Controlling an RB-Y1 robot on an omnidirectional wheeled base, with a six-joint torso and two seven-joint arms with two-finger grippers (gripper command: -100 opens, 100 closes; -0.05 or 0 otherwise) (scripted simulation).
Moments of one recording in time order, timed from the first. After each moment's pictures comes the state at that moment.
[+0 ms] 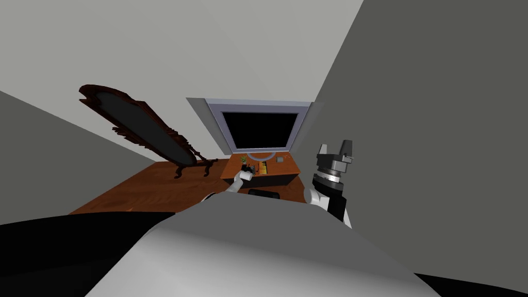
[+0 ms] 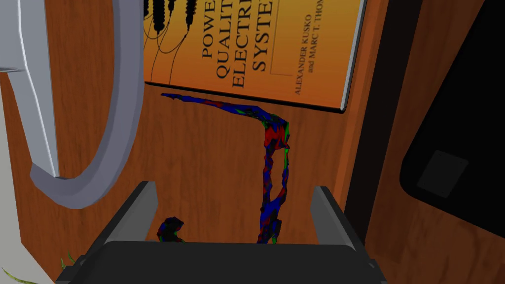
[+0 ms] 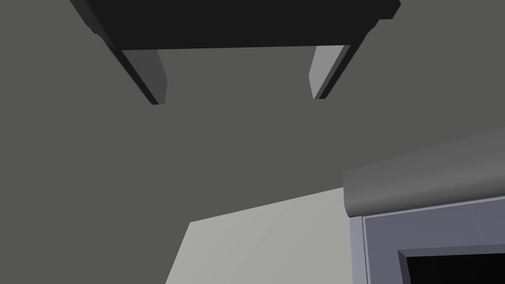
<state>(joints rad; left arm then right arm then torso) -0.18 0.08 -0.18 -0.96 0.17 0.45 0.30 0.49 0.03 -0.04 -2.37 -0.02 -0.46 0.00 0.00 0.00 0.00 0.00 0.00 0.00</state>
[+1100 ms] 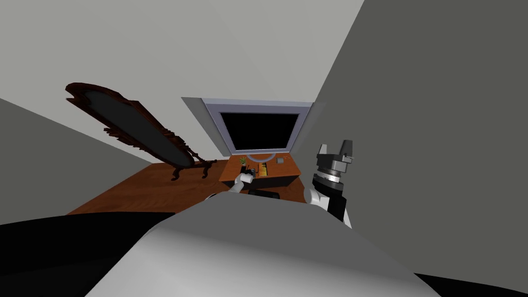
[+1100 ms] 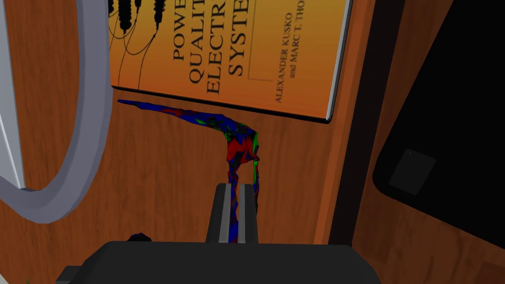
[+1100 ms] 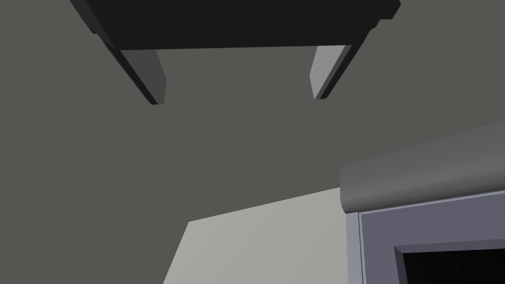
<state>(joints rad) -0.17 0.04 -0.17 -0.89 0.17 0.41 0.29 0.49 0.03 -0.04 -2.37 -0.02 -0.46 0.00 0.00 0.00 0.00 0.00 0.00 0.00</state>
